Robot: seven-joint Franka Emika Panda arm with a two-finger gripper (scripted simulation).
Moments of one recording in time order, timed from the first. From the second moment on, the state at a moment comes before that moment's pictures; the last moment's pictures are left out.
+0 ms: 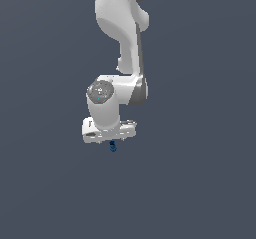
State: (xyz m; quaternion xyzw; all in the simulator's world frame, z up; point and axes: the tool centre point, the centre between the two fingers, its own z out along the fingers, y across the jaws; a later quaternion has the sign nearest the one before) arm 0.055 -0.071 0.092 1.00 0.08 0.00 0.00
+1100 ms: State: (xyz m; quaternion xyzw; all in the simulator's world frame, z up) arm 0.055 -0.071 0.043 1.00 0.08 0.00 0.00
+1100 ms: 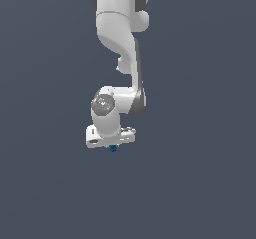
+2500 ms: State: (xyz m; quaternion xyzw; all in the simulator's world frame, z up) arm 0.005 0.042 0.125 1.00 0.08 0.00 0.00
